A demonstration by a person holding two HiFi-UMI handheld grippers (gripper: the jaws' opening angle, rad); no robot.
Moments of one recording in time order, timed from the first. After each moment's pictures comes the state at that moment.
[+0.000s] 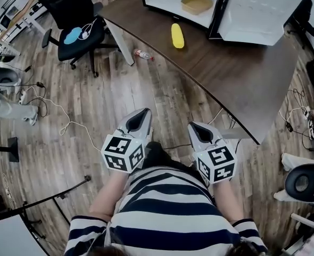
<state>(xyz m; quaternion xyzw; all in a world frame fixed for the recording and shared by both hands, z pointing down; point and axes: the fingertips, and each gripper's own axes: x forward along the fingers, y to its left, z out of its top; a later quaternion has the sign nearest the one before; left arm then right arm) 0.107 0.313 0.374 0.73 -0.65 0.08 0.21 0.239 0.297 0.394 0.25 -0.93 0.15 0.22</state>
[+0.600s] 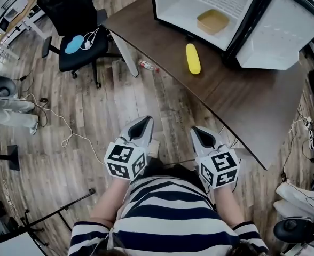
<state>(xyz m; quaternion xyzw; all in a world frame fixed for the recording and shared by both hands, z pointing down) 0.006 0.237 0.375 0.73 -0.65 0.07 0.22 0.138 0.212 0.387 0.26 -0.93 0.15 0.21</state>
